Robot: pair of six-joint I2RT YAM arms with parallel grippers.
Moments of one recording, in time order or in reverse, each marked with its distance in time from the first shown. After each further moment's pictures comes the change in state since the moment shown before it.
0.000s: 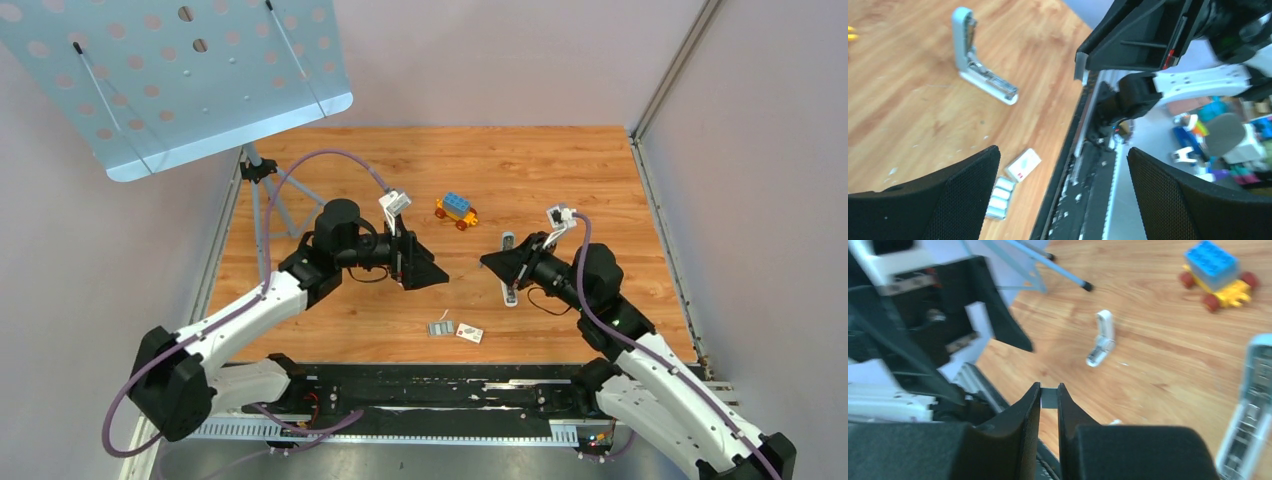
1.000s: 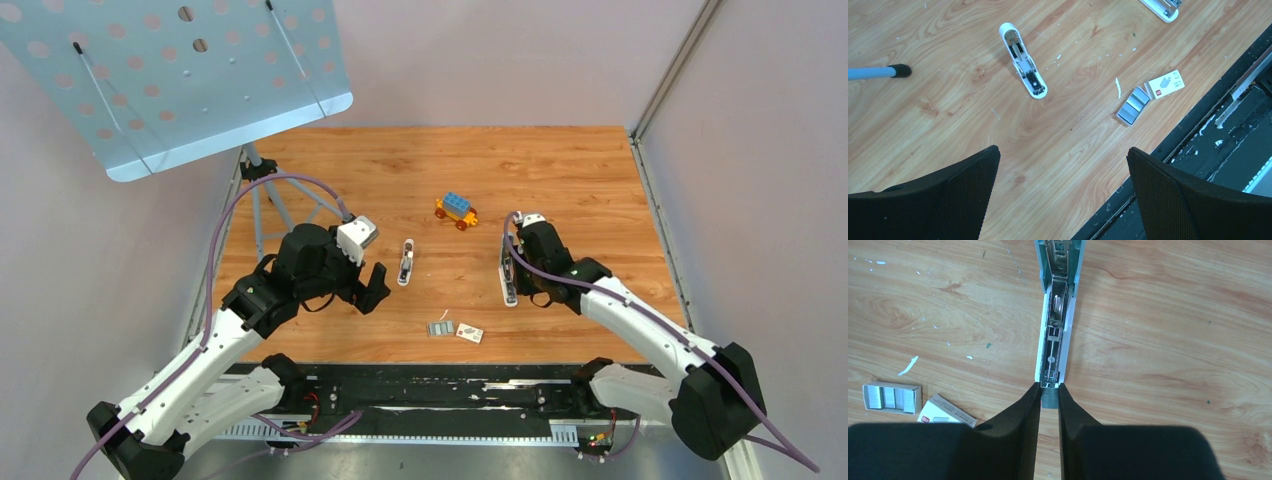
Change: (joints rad) left arm 0.000 -0.372 0.089 -0.851 -0.579 0.546; right arm -0.001 0.429 0.203 -0.620 0.470 -0.391
